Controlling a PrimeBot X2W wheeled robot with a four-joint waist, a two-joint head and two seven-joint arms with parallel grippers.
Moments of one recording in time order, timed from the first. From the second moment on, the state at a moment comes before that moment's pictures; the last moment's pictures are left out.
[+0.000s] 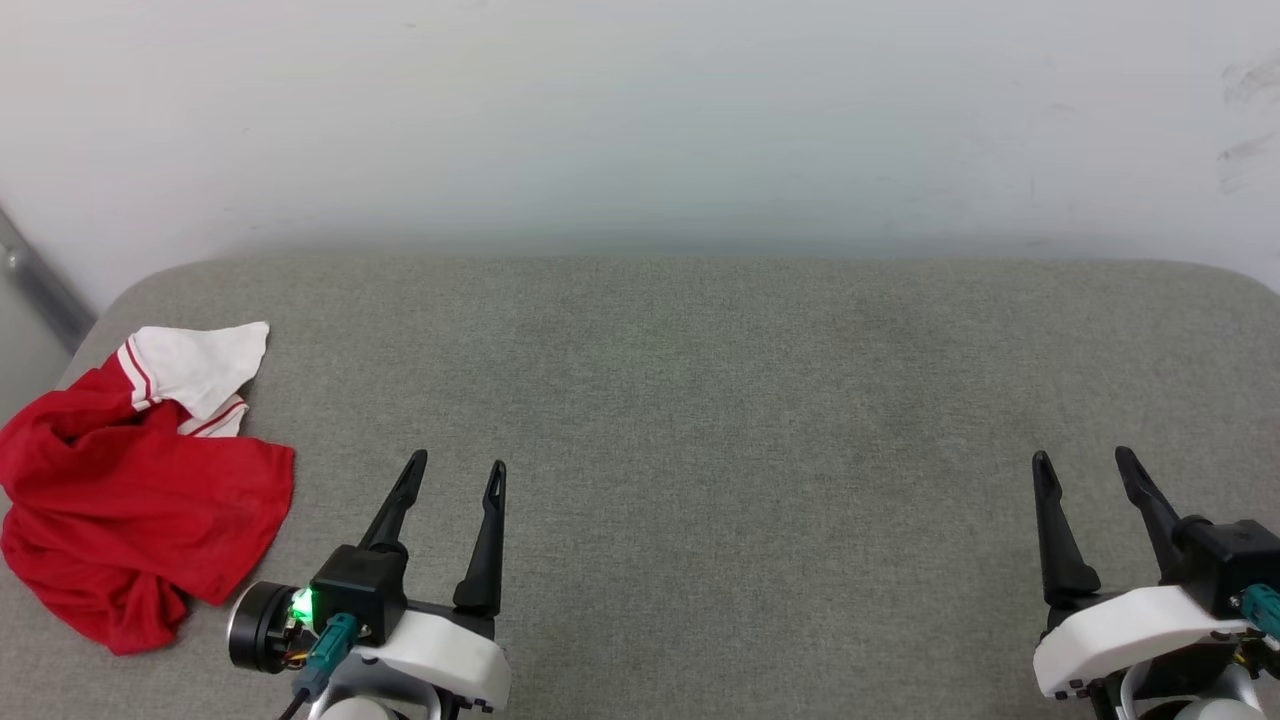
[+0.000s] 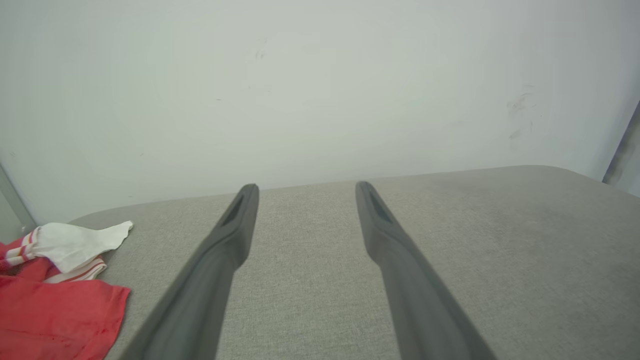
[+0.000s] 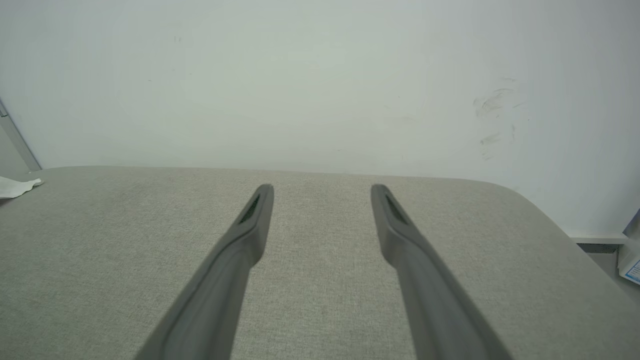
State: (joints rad) left arm -0.08 0.10 -0.16 0.18 -0.12 -0.05 -0.26; right arm -0.01 -0.05 -0.10 0.04 0.06 0.13 -0.06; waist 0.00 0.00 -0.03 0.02
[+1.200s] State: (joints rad) left arm -0.09 0.10 -0.03 0.22 -0.13 -0.03 -0.26; right arm 0.00 -0.05 0.01 0.00 0.07 0.13 -0.06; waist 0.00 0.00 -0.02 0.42
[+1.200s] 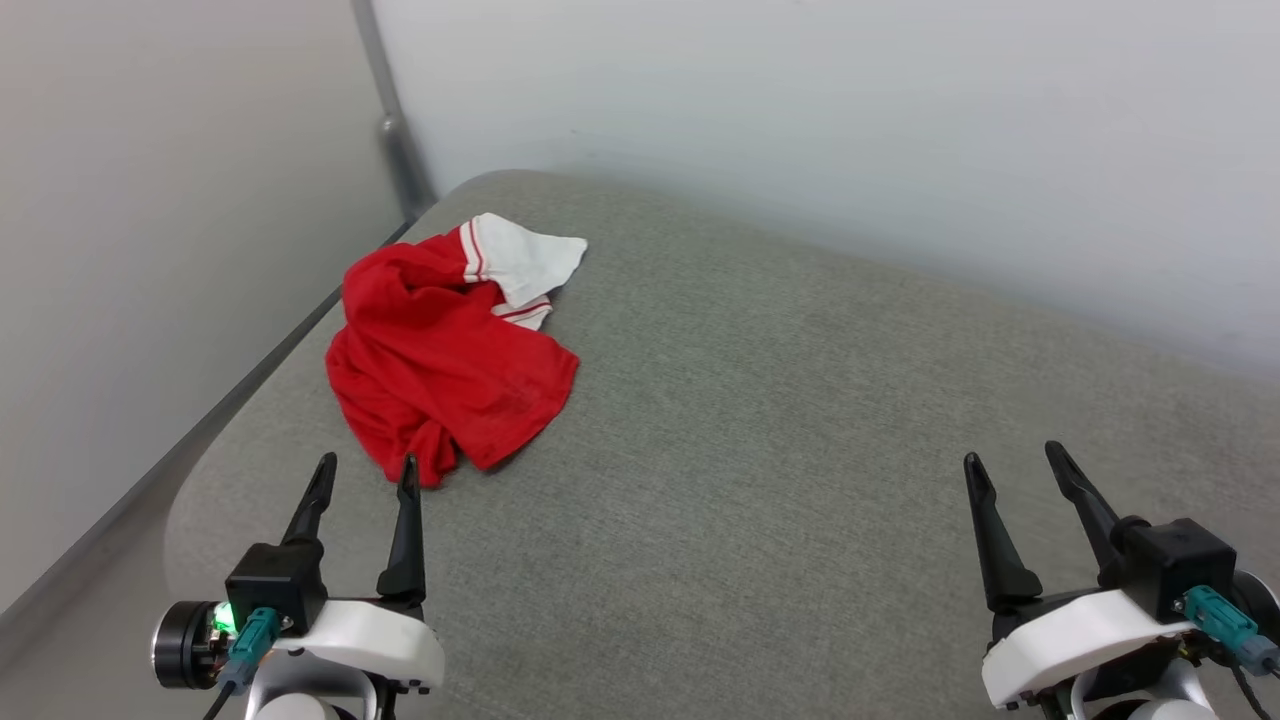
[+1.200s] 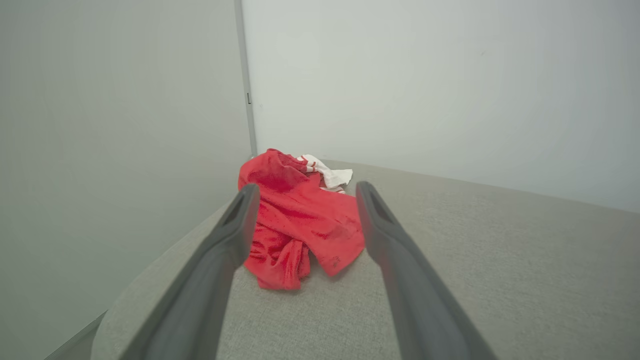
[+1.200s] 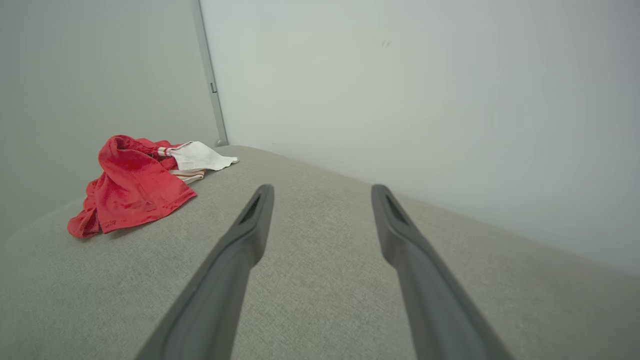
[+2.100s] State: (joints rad) left arm -0.56 0.23 0.05 0.32 -0.20 -0.08 -0.04; right arm -0.14 -0.05 0.06 -0.11 0.01 0.13 0.01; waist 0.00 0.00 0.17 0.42
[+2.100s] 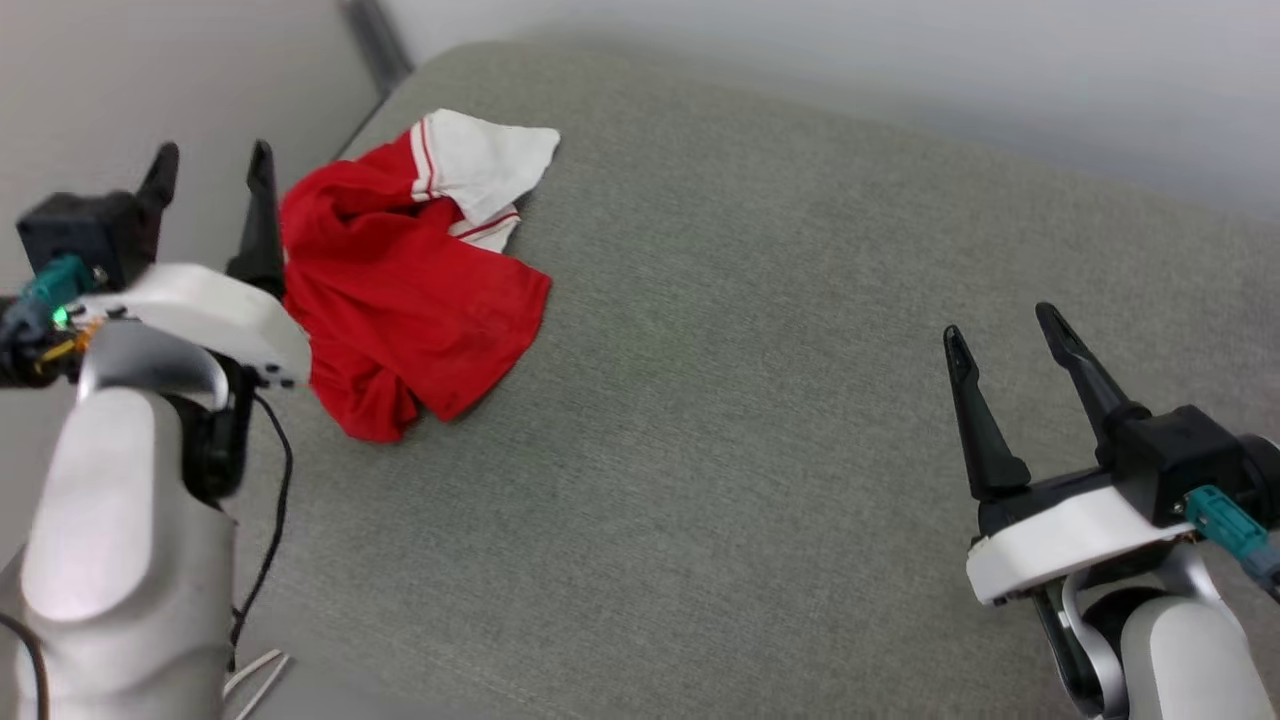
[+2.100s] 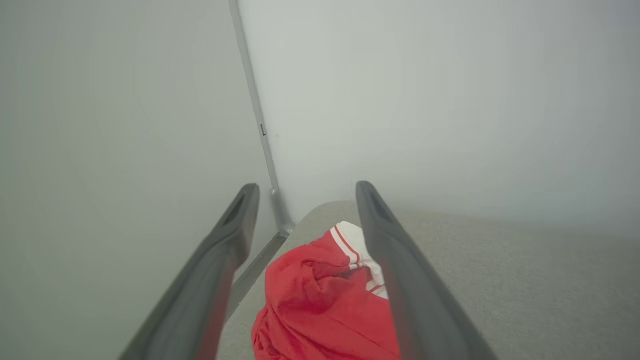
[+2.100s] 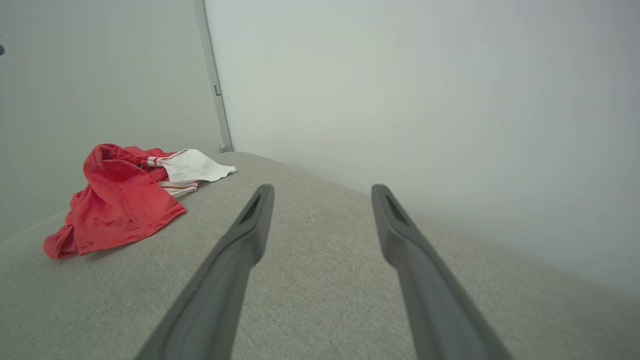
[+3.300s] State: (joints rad) left arm -0.81 0.48 0.02 0.84 -0.45 -0.10 0.42; right arm -0.26 -0.08 0.04 -0.13 0.02 0.13 0.00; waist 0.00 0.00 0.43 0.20
